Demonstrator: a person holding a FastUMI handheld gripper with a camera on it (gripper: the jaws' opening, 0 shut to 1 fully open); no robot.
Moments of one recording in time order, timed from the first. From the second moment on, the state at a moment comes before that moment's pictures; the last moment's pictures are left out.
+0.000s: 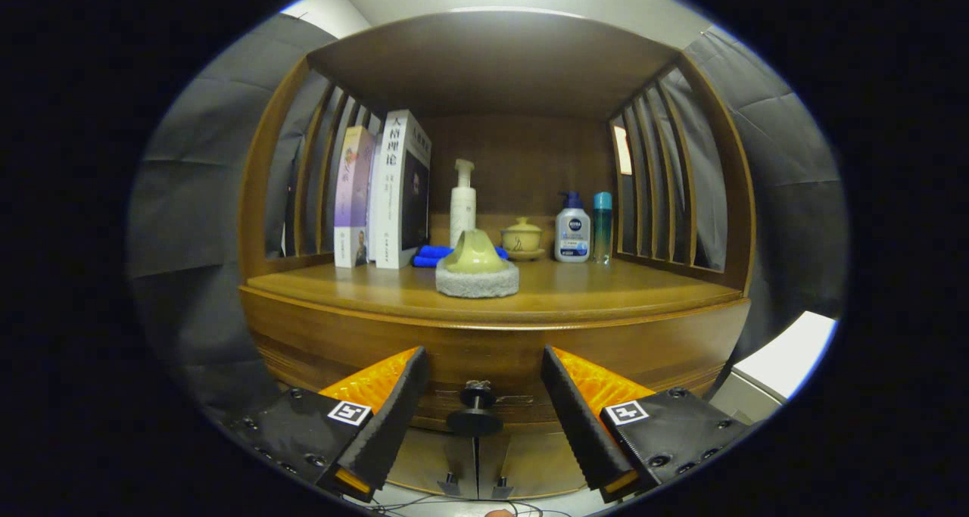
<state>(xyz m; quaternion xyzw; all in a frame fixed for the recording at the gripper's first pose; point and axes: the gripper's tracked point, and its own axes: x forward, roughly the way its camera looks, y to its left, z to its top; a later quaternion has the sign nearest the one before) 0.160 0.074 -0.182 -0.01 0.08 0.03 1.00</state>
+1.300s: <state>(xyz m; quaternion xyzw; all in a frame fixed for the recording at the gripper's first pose) -0.006 0.053 -0.061 0.02 0.00 0.04 1.00</state>
